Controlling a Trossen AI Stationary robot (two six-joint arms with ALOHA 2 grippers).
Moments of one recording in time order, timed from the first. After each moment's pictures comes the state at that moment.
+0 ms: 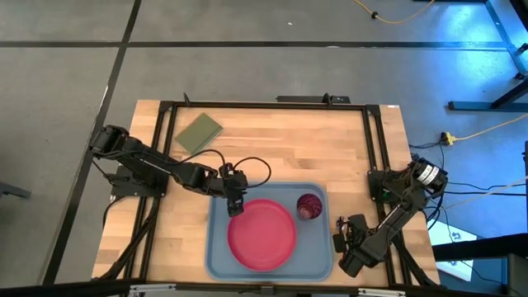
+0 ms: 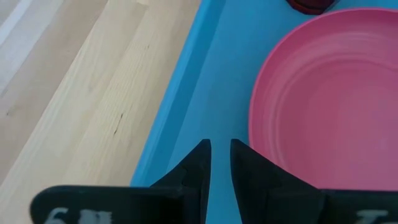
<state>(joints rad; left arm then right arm) -0.25 1.50 0.87 -0.27 -0.30 -0.49 0.96 1.83 1.03 -1.03 -0.10 2.37</state>
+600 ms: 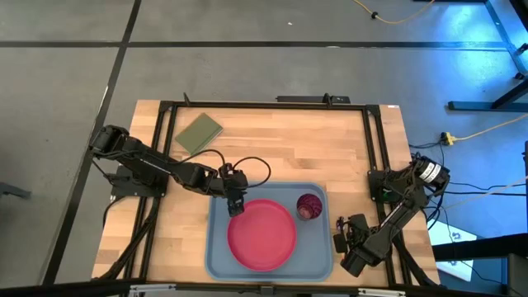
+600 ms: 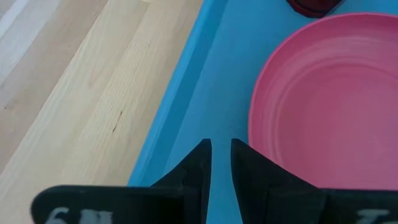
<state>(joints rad) -0.25 1.50 0.87 -0.27 -0.30 -0.52 0.97 1.82 0.99 -0.98 -0.08 2.37</state>
